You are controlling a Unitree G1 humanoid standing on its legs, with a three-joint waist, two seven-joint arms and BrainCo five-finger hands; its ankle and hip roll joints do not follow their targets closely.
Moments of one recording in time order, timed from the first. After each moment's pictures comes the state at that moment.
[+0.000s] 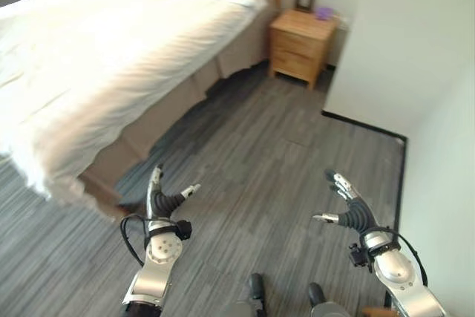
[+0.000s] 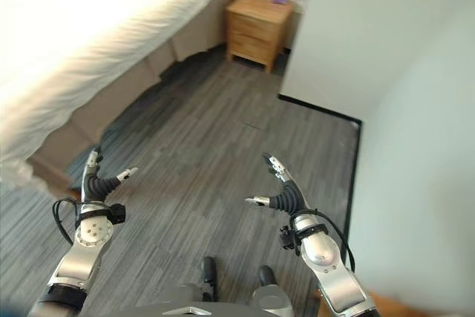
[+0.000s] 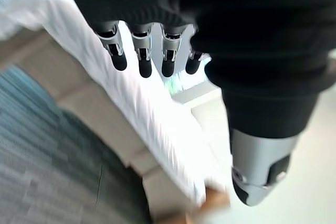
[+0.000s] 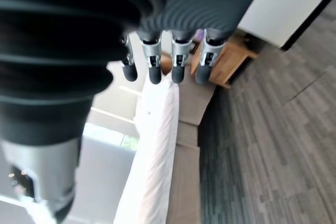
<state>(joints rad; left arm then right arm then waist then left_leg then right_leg) 0.16 0.35 0.05 0.07 -0.06 -0.12 0.47 0.13 -0.44 0.28 -0.13 0.00 -0.15 -0.08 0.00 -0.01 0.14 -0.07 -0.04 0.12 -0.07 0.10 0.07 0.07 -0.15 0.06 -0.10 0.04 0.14</state>
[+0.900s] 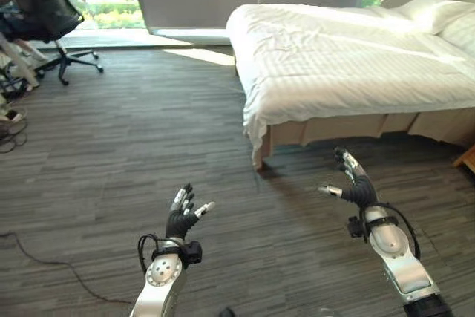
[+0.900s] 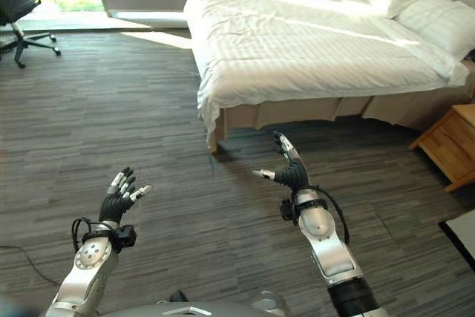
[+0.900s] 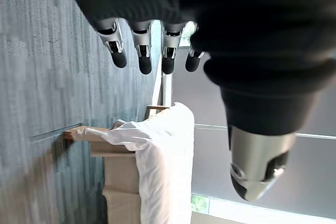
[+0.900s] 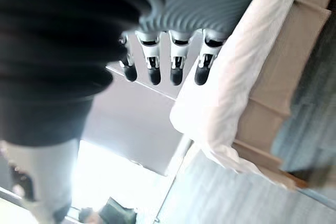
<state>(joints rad) 0.11 0.35 -0.15 0.17 -0.31 -0.12 0.15 0.05 -0.37 0.19 -0.01 0.00 -0.10 -0.12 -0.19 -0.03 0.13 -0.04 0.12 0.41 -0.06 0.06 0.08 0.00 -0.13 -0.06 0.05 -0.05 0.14</state>
